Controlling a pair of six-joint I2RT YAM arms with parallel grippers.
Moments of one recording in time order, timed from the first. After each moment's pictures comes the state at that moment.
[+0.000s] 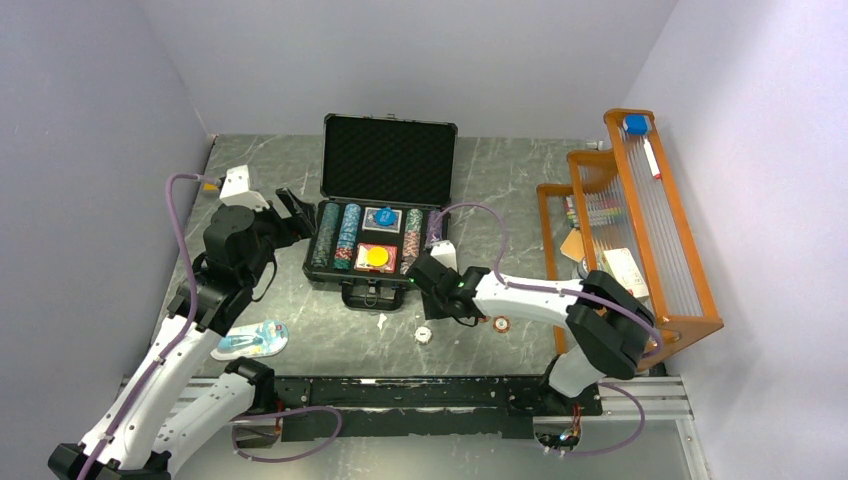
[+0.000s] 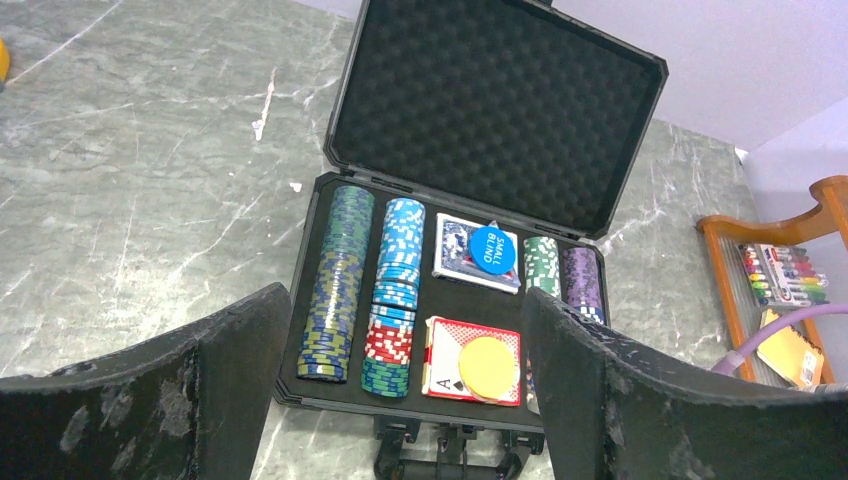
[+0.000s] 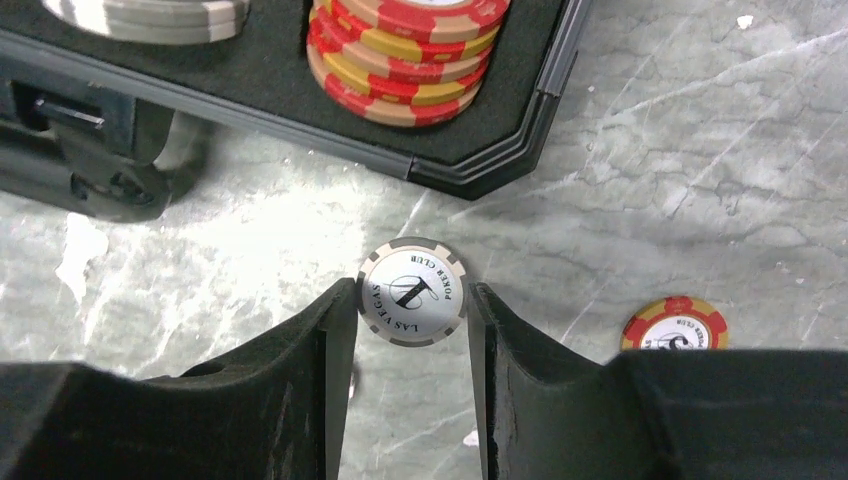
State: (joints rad) left arm -0.40 0.76 0.85 -0.33 -0.28 -0.47; right arm 0.99 1.55 0.84 -0.43 0.35 0.69
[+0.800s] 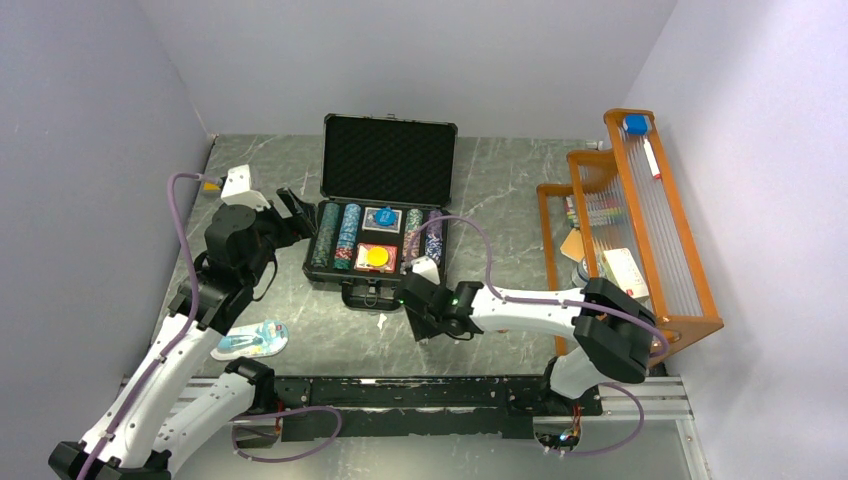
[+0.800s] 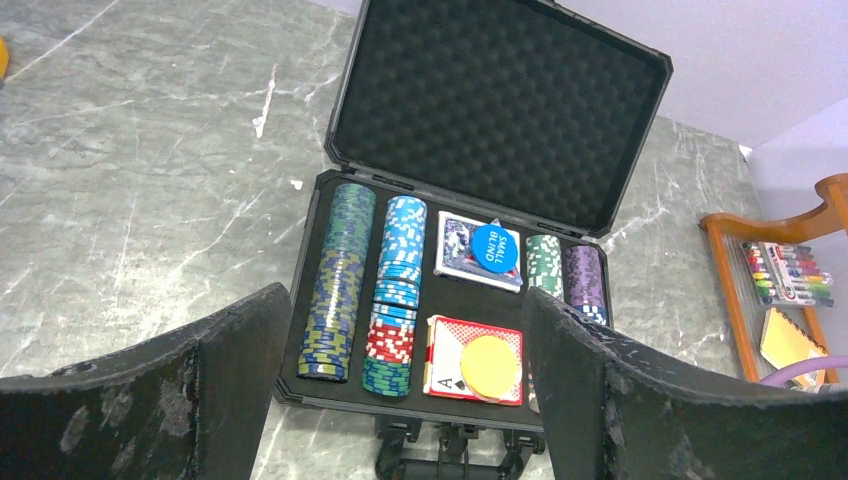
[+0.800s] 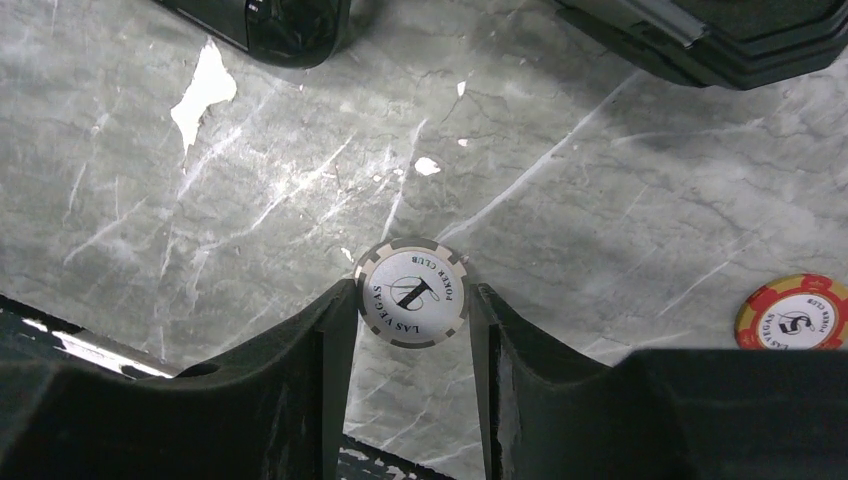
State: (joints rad) left arm -0.40 0.76 0.85 -0.33 -0.28 -0.47; right arm 1.13 1.51 0.84 -0.44 0.26 0.66
